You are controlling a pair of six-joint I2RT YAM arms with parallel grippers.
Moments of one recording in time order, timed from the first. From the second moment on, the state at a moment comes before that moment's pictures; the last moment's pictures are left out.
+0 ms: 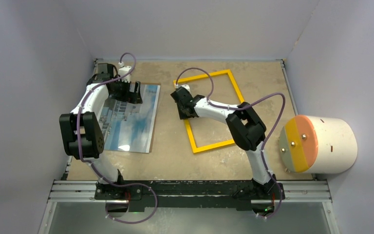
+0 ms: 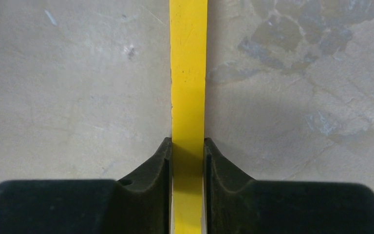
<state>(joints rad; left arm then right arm) 0.09 1.74 1.36 -0.63 0.45 0.25 0.78 2.12 1.53 -0.42 0.27 0.44</state>
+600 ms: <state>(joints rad) 0.09 1.74 1.43 -0.71 0.50 0.25 0.83 2.10 2.05 -0.61 0.03 0.81</state>
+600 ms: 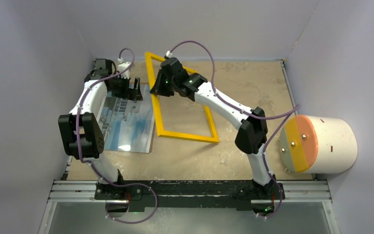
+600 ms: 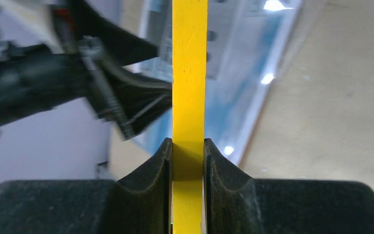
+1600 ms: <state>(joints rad) 0.12 1.67 1.58 -0.74 0.65 0.11 0.65 1.86 1.58 0.21 -0.43 1.49</state>
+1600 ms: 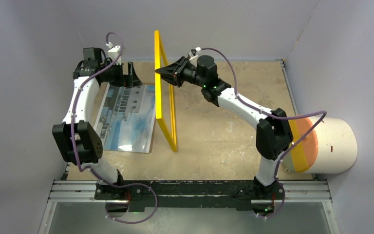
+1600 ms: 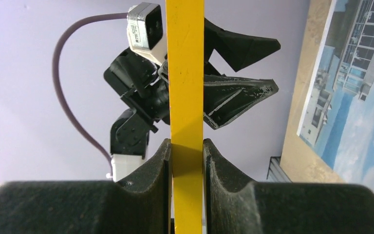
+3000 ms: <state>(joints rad) -0.27 1.80 1.55 -0.63 0.30 0.17 0.38 1.65 1.63 -0.59 -0.47 0.81</state>
